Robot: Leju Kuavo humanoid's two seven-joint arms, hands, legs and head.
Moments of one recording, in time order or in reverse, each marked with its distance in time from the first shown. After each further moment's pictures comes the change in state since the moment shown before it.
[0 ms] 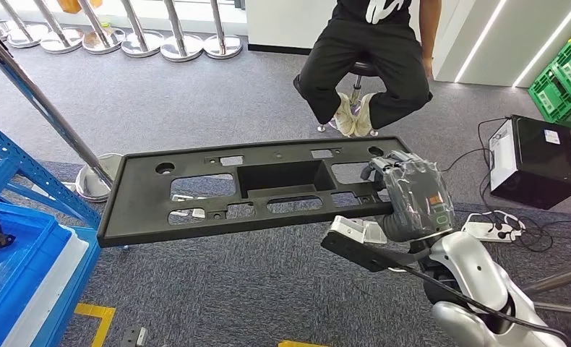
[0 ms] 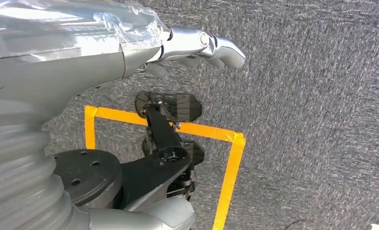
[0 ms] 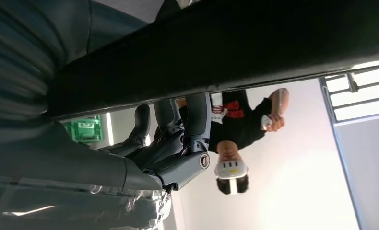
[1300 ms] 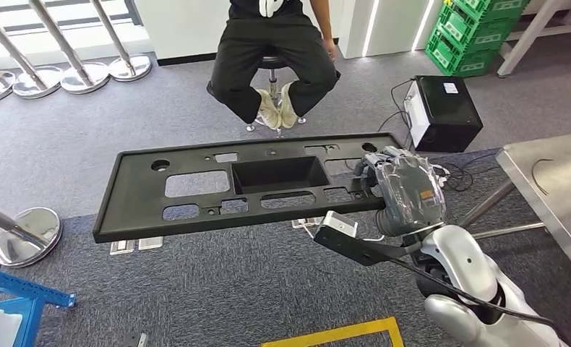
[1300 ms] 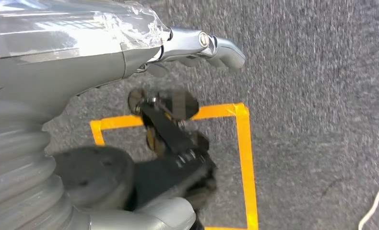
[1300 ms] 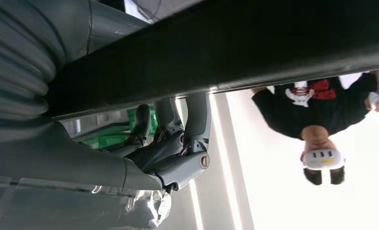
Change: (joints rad) left arm 0.003 -0.001 -0.017 0.000 0.007 -0.003 0.001; right arm 0.001 0.000 0.001 -0.002 0.007 -0.001 0.018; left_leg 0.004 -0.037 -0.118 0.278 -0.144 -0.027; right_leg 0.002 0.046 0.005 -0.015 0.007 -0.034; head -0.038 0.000
